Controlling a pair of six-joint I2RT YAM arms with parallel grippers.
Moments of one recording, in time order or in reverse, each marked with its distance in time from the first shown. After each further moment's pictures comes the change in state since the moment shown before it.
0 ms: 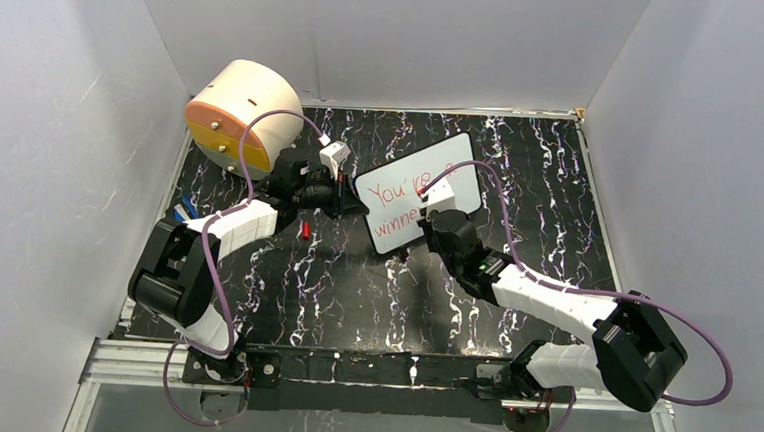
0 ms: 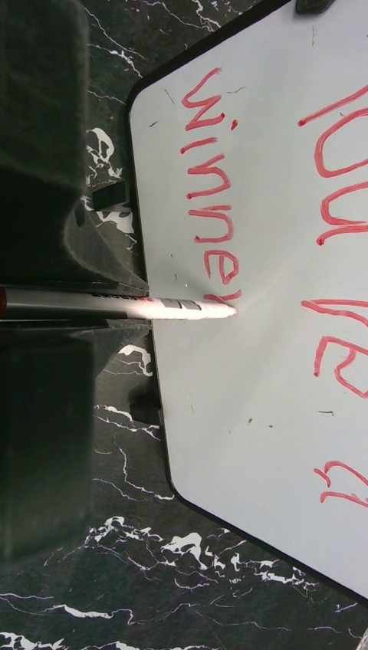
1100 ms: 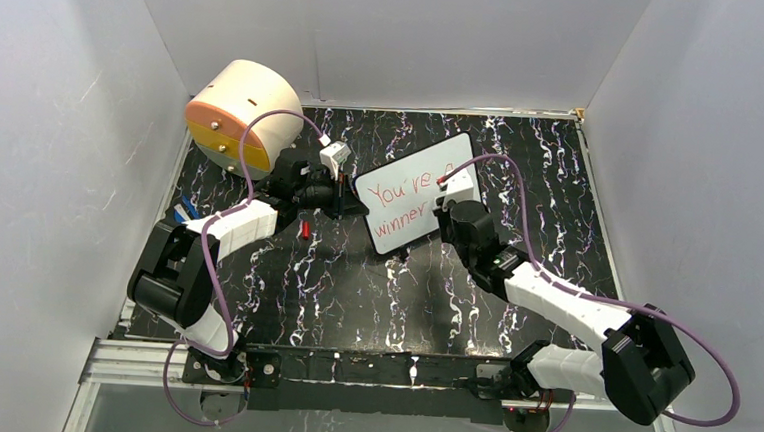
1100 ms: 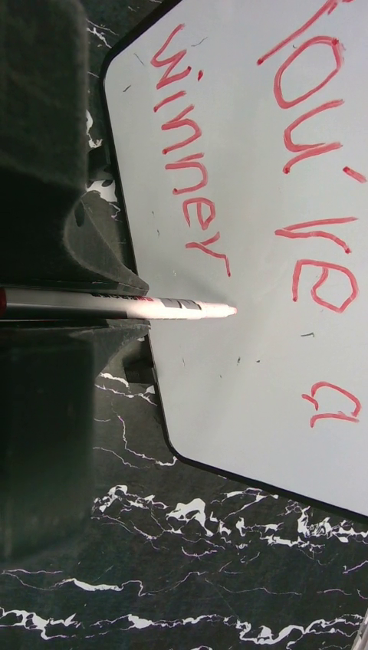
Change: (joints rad) left arm 0.000 -0.005 0.001 -0.013 -0.019 0.002; right arm -0.104 -0.062 0.005 -0.021 -0.052 0.003
